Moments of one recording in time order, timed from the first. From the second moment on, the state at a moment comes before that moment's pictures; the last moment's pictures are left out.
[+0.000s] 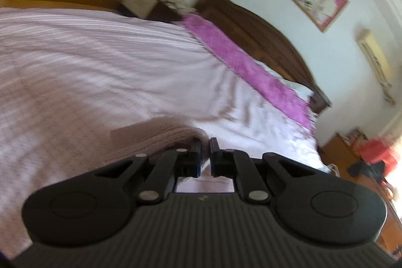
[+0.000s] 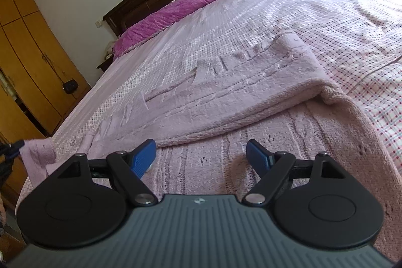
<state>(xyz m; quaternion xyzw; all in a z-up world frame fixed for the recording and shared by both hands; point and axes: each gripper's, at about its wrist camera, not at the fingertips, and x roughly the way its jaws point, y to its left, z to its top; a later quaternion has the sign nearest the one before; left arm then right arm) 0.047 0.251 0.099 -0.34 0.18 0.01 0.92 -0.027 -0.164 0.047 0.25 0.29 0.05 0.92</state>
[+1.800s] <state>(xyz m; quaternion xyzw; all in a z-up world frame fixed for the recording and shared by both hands) 0.057 0.112 0.055 -0.15 0.36 -0.10 0.91 -0.016 -0.136 0.055 0.25 0.31 0.11 0.91</state>
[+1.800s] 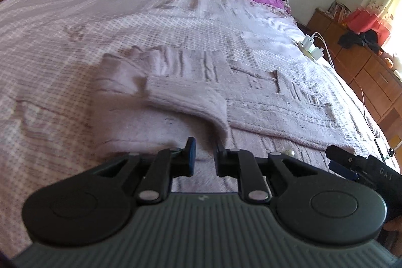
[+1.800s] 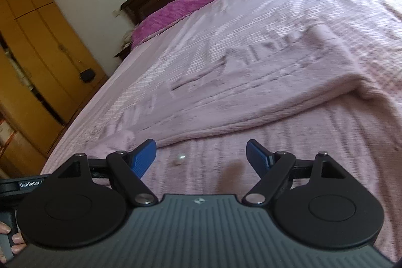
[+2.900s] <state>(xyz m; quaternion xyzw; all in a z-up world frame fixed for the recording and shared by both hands) 0.044 0.130 0.026 -0.17 0.37 -0.10 0.91 0.097 0.019 0.073 0.20 0.41 0.27 0.85</state>
